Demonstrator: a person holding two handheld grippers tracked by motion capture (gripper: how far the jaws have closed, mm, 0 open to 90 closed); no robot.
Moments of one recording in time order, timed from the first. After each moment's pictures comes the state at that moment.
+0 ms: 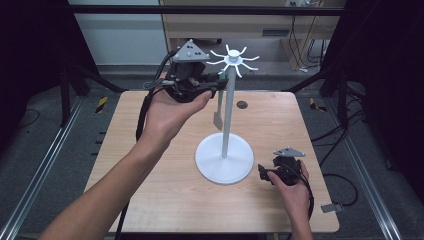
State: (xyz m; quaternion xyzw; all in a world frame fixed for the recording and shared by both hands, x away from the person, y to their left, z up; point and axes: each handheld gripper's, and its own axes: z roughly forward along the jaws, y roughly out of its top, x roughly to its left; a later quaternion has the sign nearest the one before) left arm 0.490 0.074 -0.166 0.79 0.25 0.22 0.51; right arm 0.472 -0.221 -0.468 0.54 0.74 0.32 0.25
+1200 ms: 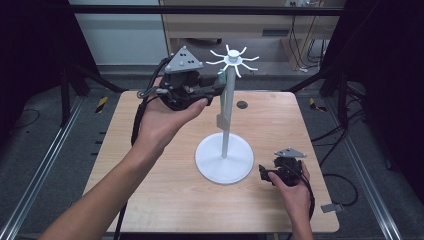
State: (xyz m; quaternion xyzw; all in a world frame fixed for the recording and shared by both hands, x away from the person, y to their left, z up) left arm 0.477 0.086 -0.173 0.79 0.24 0.24 0.51; right arm 0.470 -0.223 -0.468 0.54 0.74 0.32 0.25
